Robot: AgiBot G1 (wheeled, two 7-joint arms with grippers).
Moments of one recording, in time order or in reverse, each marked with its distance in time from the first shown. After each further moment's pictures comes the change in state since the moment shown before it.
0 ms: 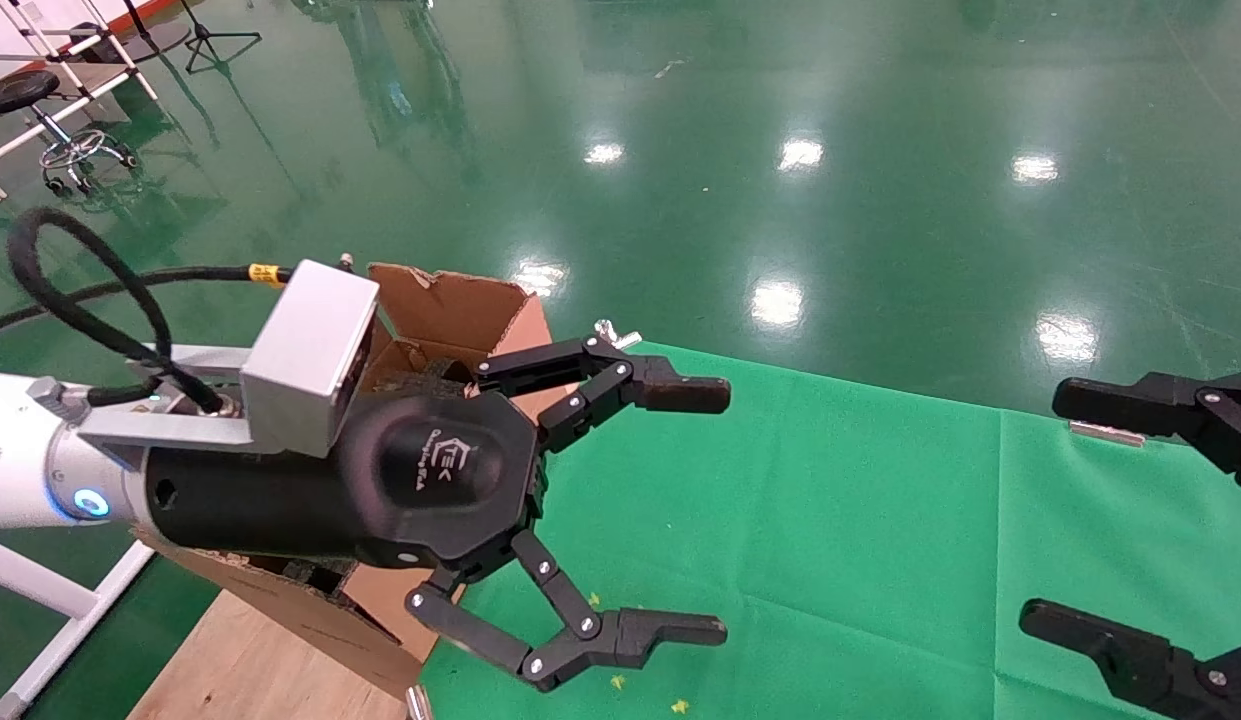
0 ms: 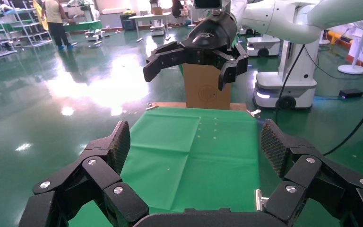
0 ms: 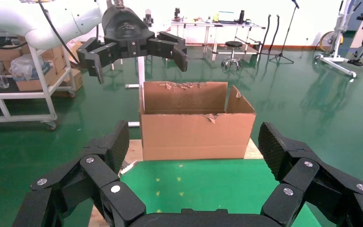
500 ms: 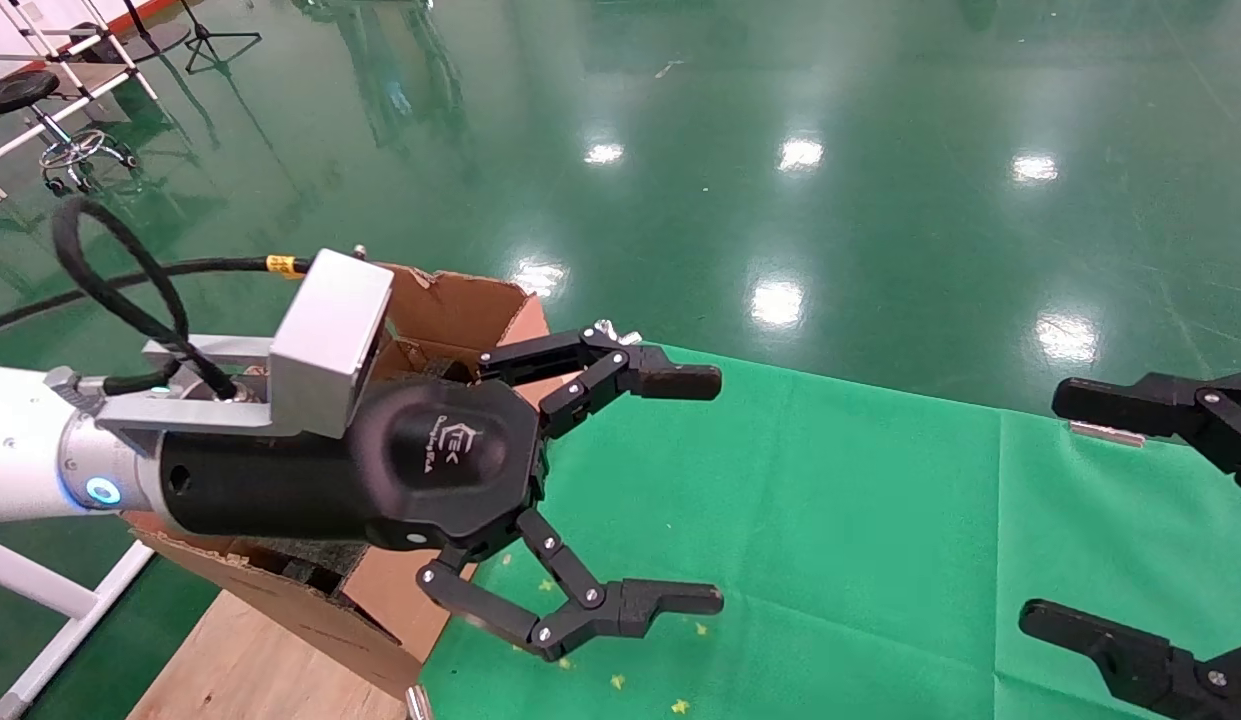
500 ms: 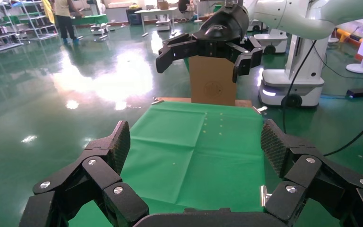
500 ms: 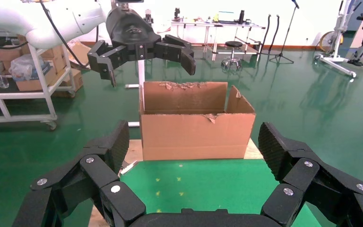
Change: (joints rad) left arm -0.003 0.000 0.002 0.005 0.004 -0.002 0.000; right arm 0.000 0.000 0.000 0.000 0.000 0.000 0.000
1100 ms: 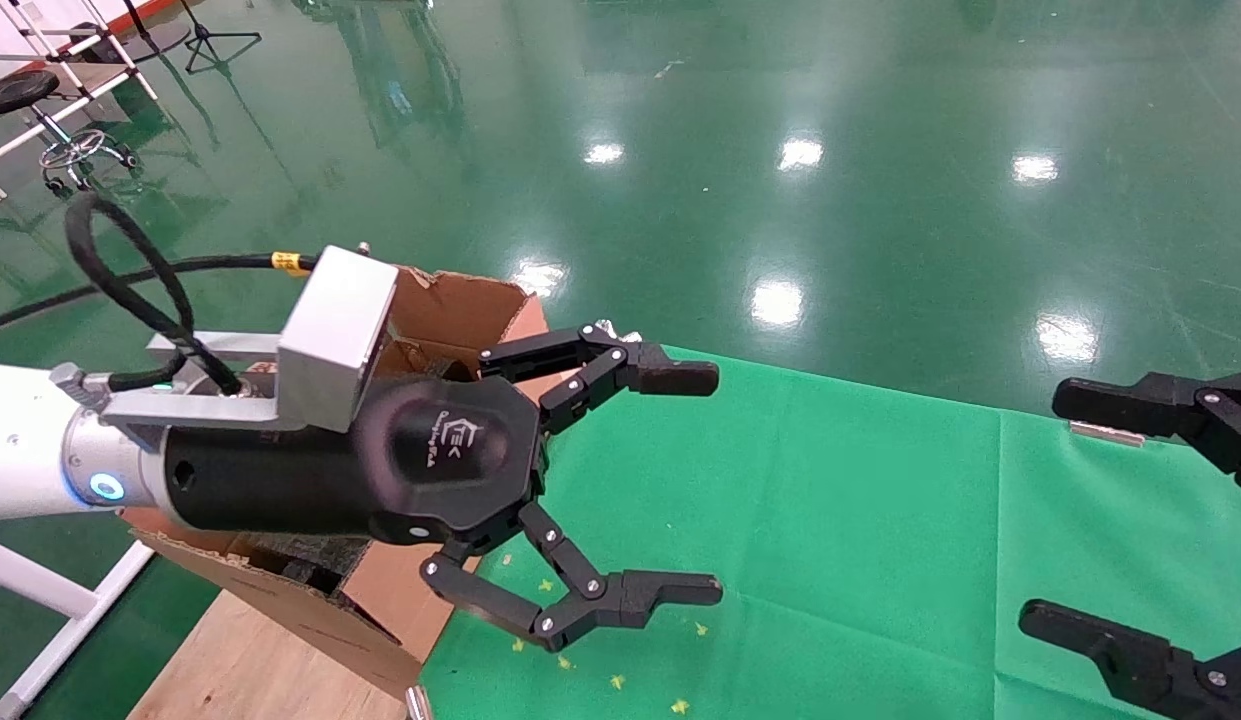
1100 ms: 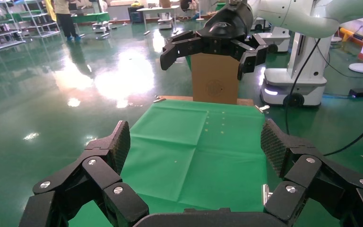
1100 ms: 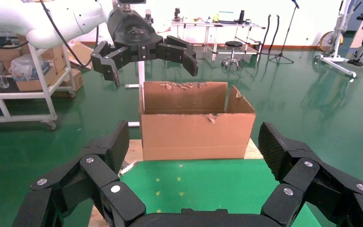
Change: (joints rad) left arm -0.006 0.000 0.006 0.009 0.008 -0.004 -0.002; right arm 0.000 0.000 0.000 0.000 0.000 0.000 0.000
